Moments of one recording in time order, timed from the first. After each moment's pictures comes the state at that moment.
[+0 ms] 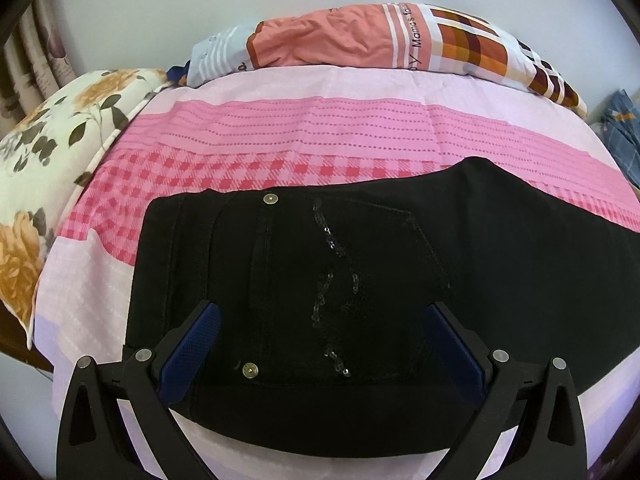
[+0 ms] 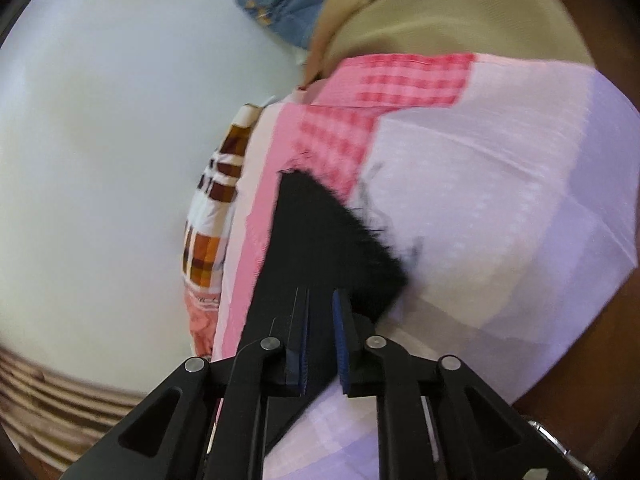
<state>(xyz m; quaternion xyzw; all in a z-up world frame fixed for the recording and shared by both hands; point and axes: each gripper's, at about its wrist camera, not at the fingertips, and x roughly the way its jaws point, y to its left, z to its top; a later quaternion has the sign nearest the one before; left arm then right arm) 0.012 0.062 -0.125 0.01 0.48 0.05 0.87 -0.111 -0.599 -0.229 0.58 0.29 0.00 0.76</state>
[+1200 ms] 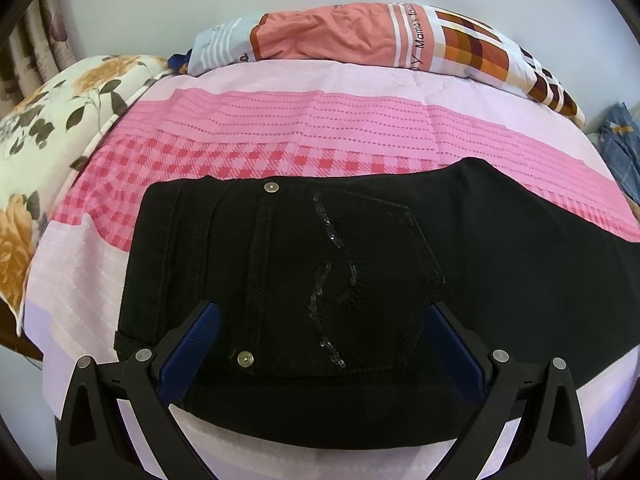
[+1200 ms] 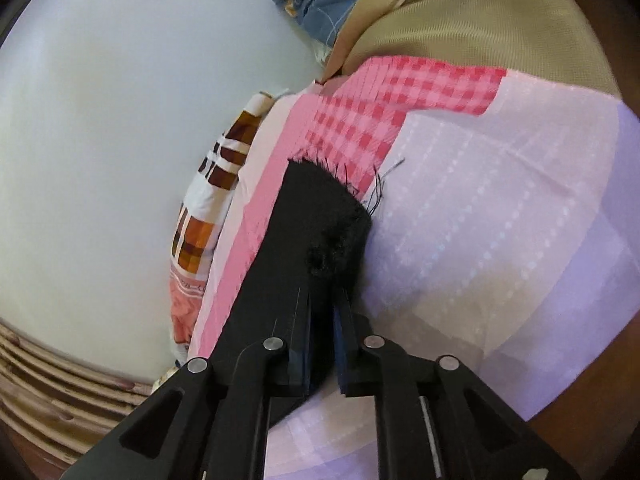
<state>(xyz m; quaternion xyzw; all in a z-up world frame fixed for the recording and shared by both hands) 0.009 0.068 -0.125 -0.02 0.49 0.05 0.87 -0.094 -0.592 -0.239 0.53 0.30 -0.01 0.79</state>
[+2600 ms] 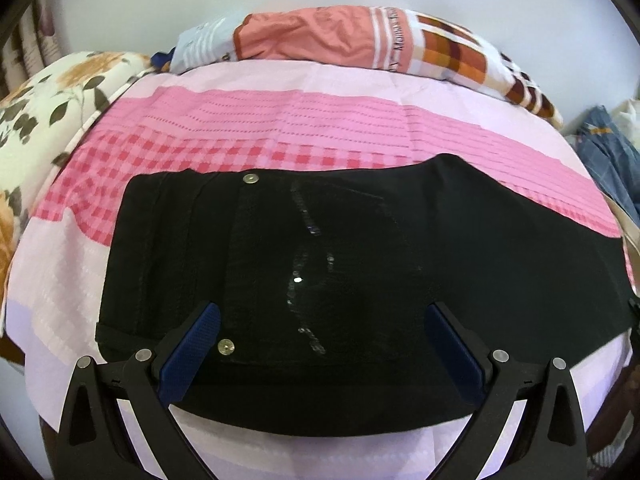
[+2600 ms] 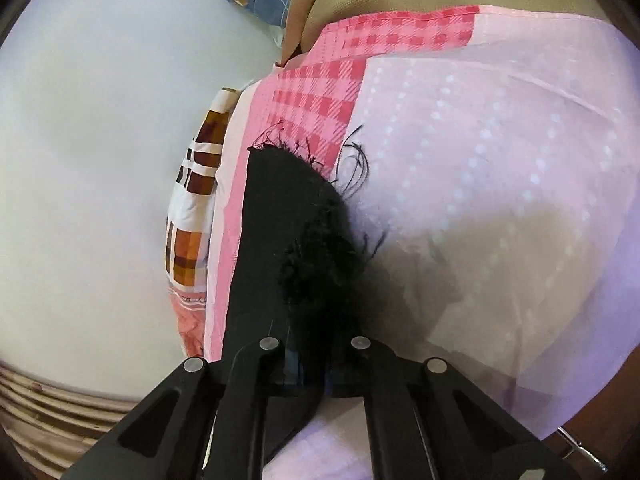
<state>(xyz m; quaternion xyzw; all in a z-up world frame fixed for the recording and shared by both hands) -0.003 0.065 -0.123 -0.04 0.48 0.00 0.88 -0.085 -0.589 -0.261 0.59 0.32 -0.02 0.74</state>
